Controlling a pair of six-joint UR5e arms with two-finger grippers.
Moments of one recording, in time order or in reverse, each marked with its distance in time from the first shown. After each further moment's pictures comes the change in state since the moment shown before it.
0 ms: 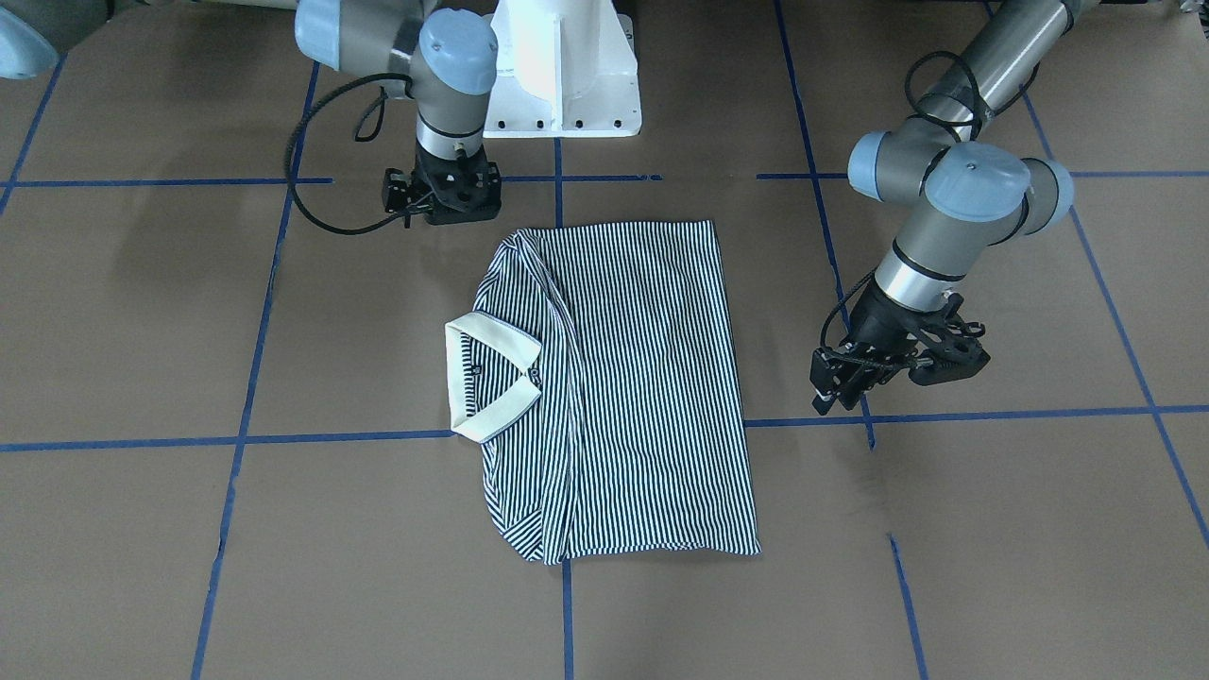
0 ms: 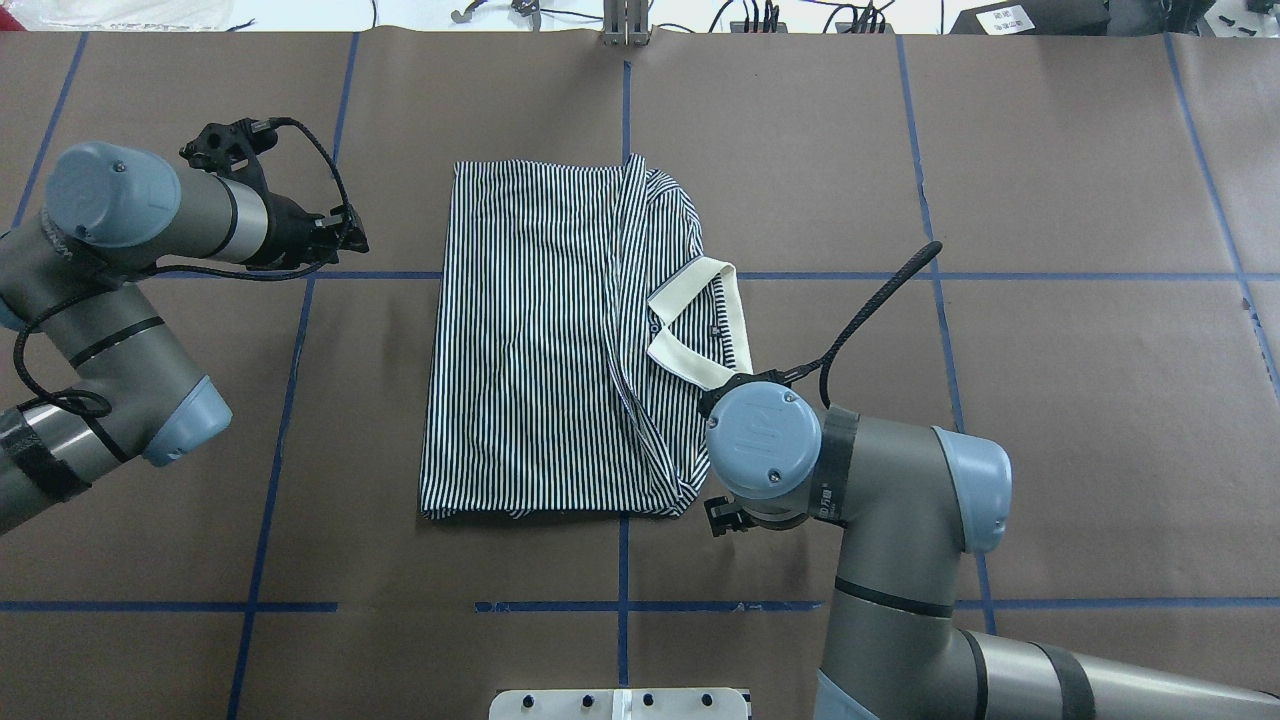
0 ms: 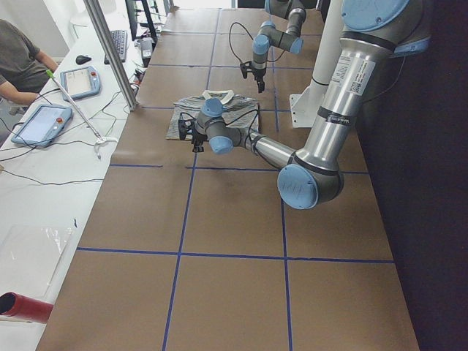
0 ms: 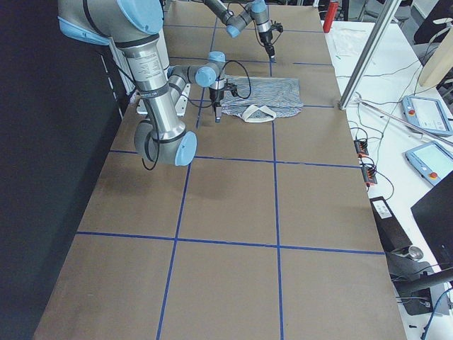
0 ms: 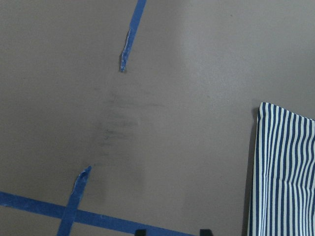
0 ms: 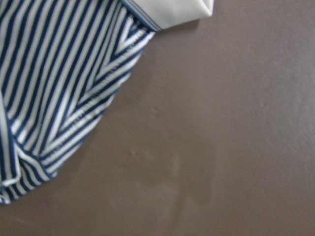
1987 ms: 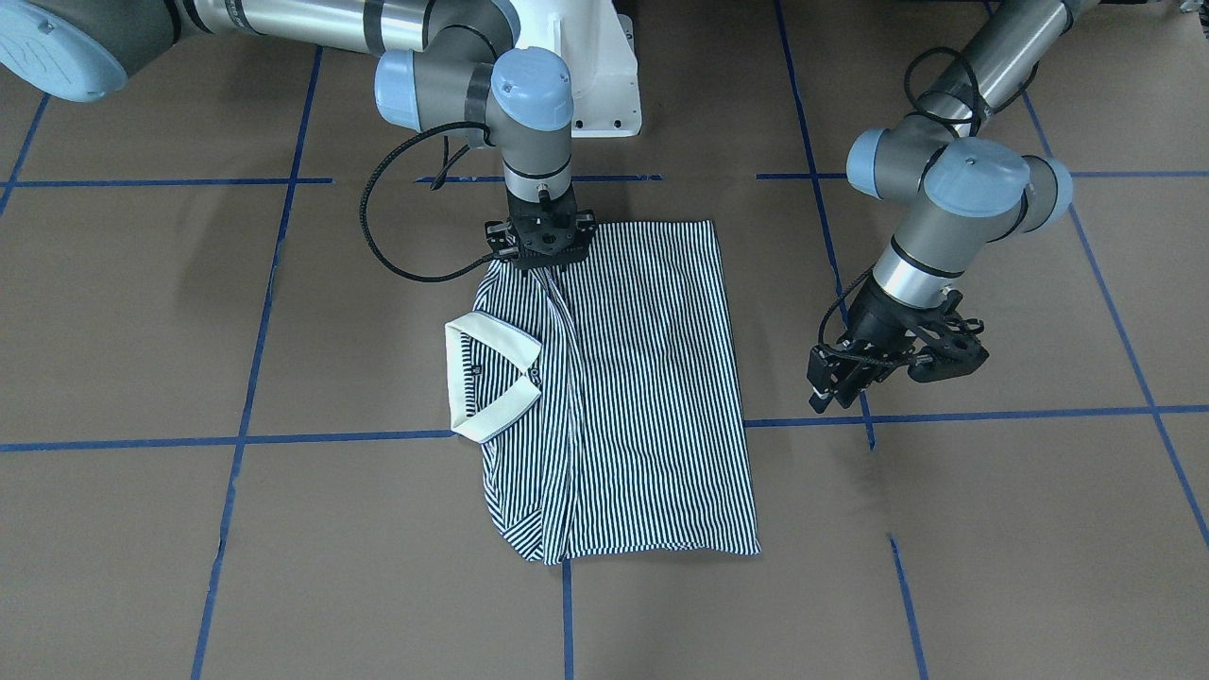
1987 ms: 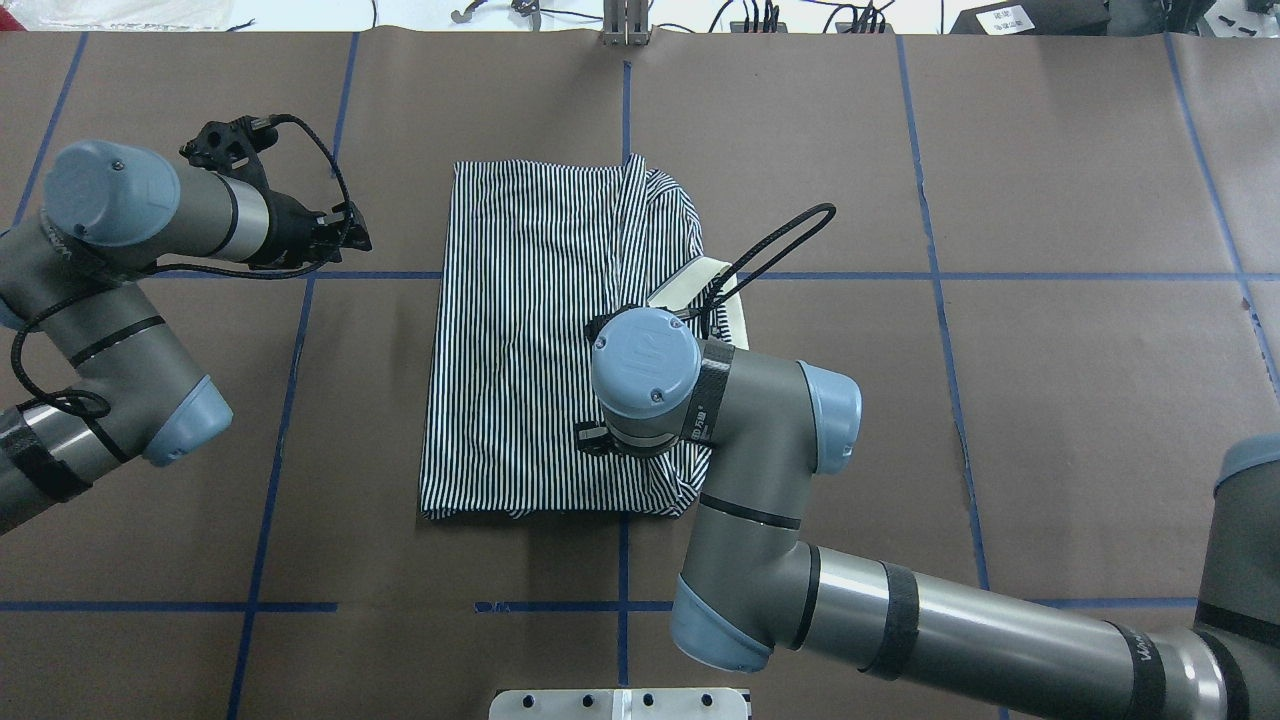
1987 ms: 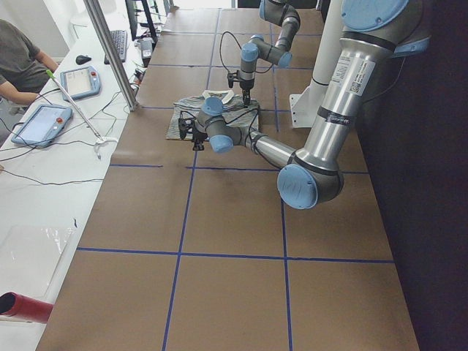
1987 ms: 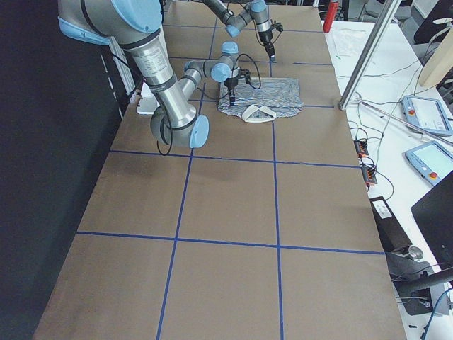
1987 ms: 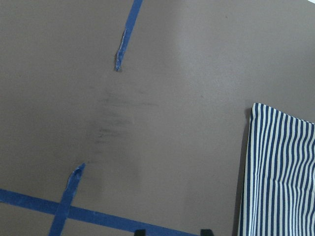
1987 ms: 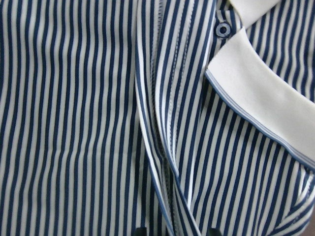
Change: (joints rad) left arm 0.000 -0.001 -0.011 0.001 -0.001 -0.018; right arm 0.061 0.243 -0.334 0.326 0.043 0.131
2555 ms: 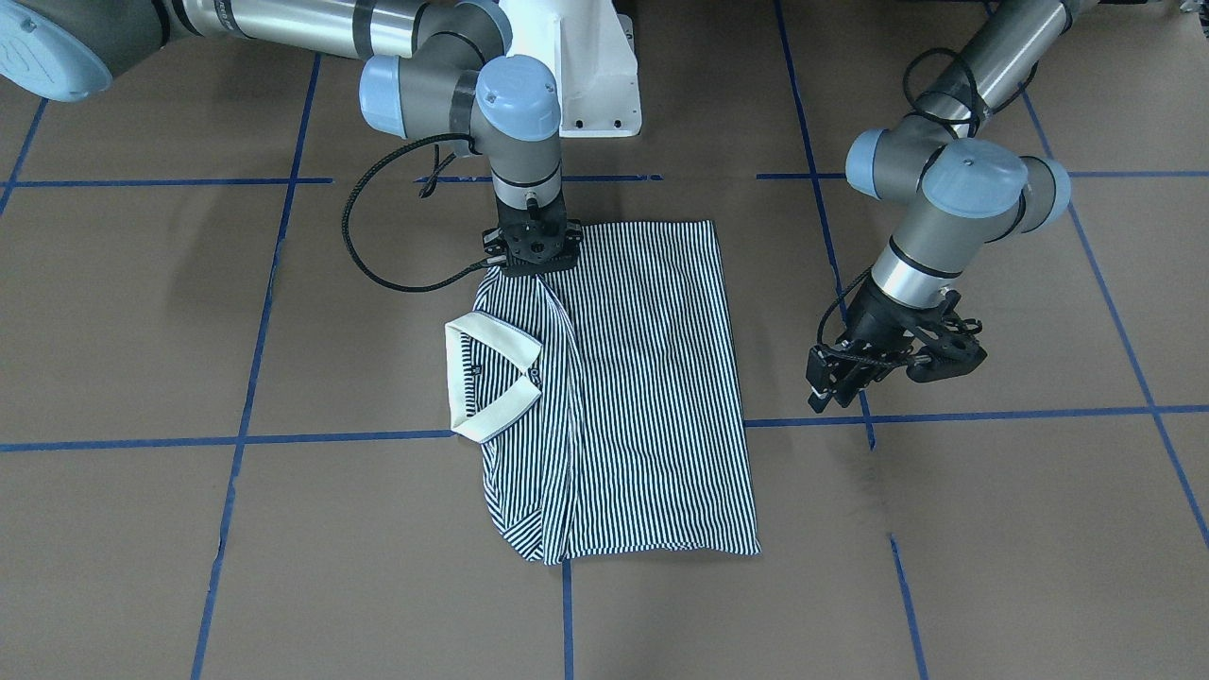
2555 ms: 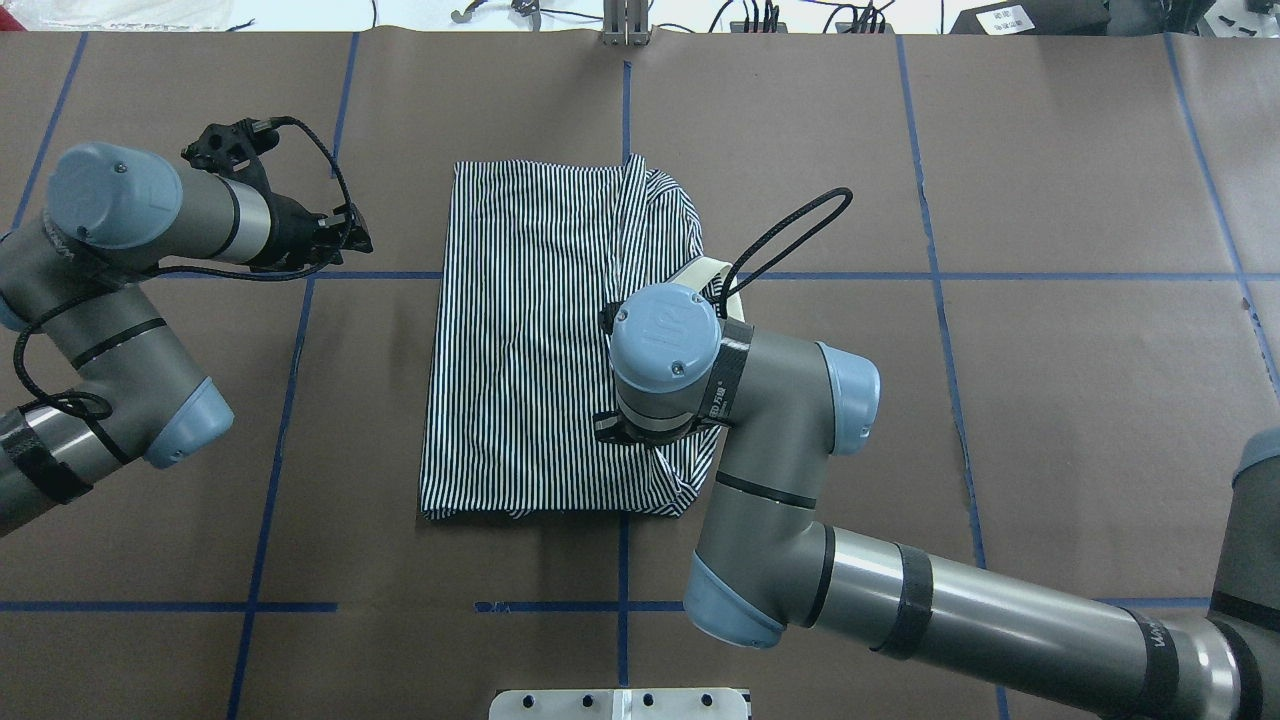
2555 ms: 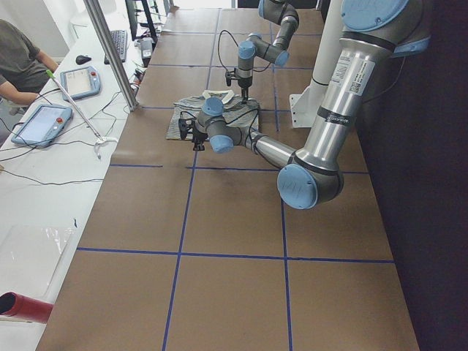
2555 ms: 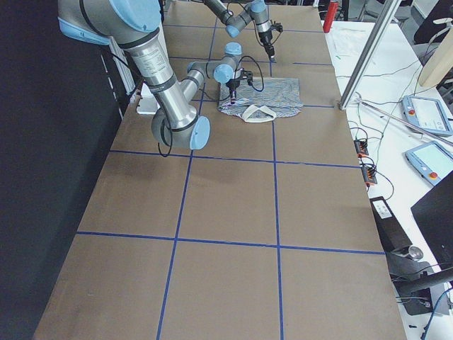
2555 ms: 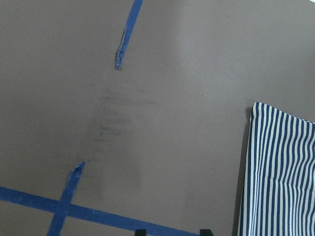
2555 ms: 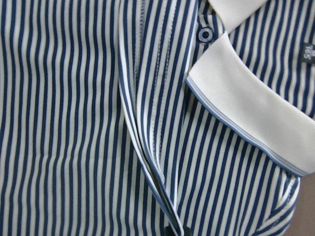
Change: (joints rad) left arm 0.004 0.000 0.003 -0.002 0.001 -0.008; right arm 0.034 -0.020 0.013 0.006 0.066 -0.013
